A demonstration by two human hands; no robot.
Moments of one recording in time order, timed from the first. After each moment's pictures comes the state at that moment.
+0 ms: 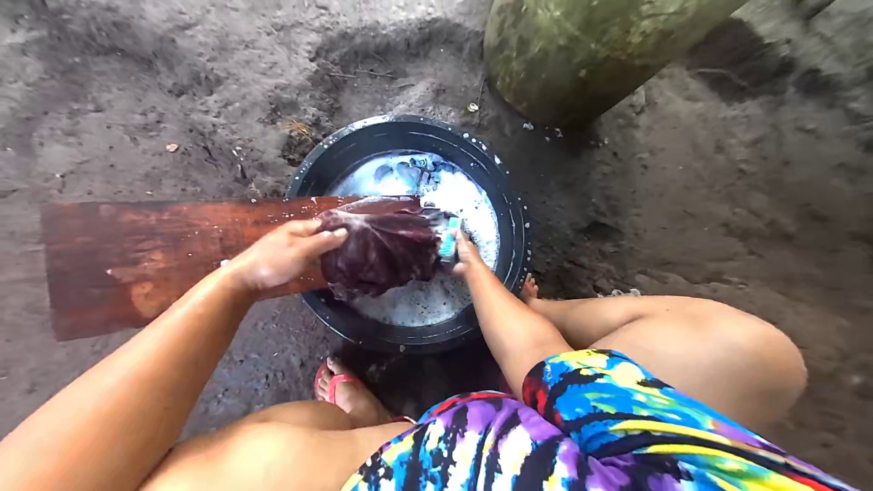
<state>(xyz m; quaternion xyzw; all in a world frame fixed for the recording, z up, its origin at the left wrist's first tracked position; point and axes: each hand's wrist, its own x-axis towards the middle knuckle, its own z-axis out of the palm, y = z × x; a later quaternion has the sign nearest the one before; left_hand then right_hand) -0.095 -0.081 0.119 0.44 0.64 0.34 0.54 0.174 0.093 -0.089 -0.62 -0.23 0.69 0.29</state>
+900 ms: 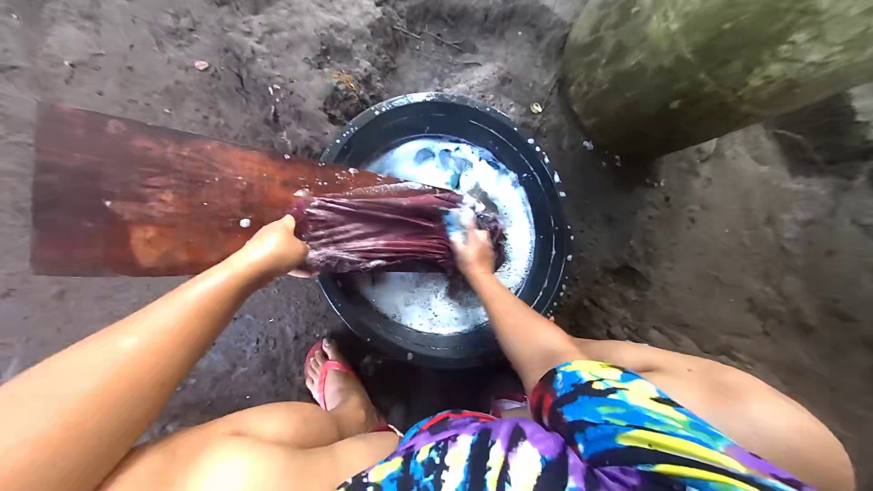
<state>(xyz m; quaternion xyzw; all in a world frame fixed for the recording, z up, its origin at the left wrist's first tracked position) -0.141 -0.099 0.042 0.19 0.86 0.13 0.45 0.129 0.105 -0.107 -0.56 -0.80 0.23 -0.01</state>
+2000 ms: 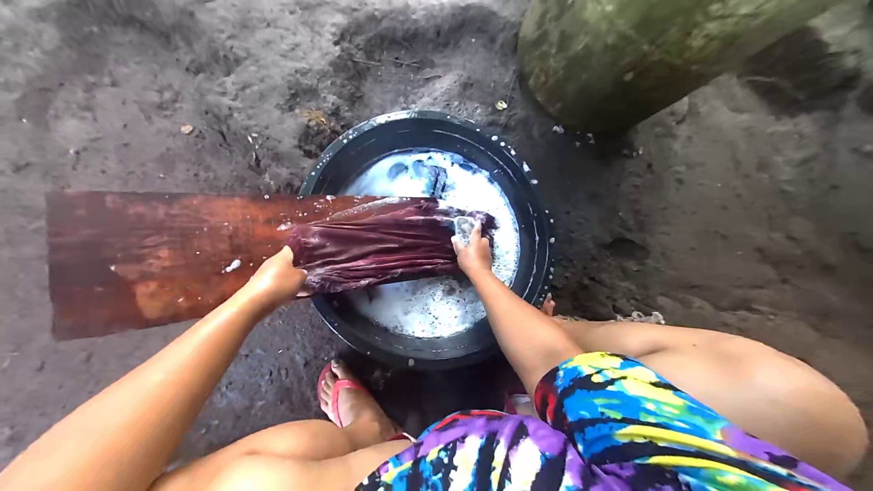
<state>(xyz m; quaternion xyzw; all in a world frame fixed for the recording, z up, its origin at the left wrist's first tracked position) -0.135 -0.094 0.028 0.26 0.86 0.12 0.43 0.157 0.119 -0.095 -0.70 -0.64 0.32 0.00</state>
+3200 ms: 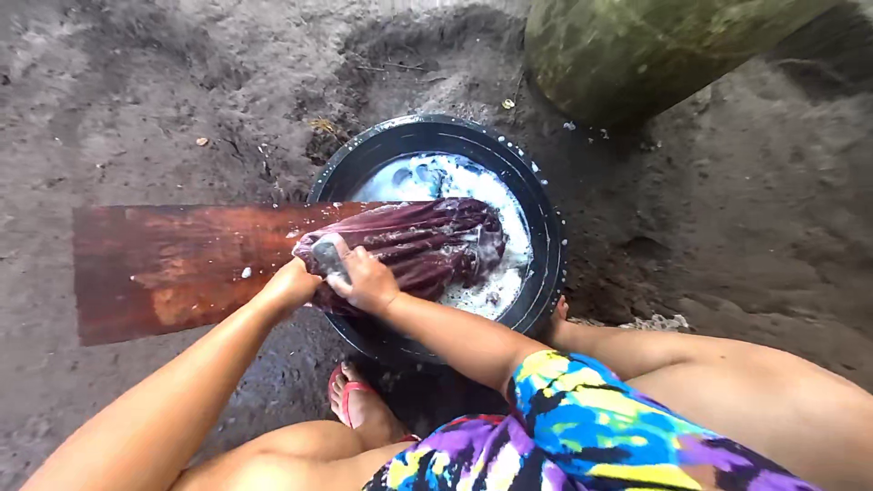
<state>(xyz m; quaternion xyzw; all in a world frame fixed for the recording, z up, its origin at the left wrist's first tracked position) -0.129 -0.093 0.020 0.24 0.84 0.17 0.45 0.010 -0.010 -0.034 -0.32 -0.86 0.40 0.07</state>
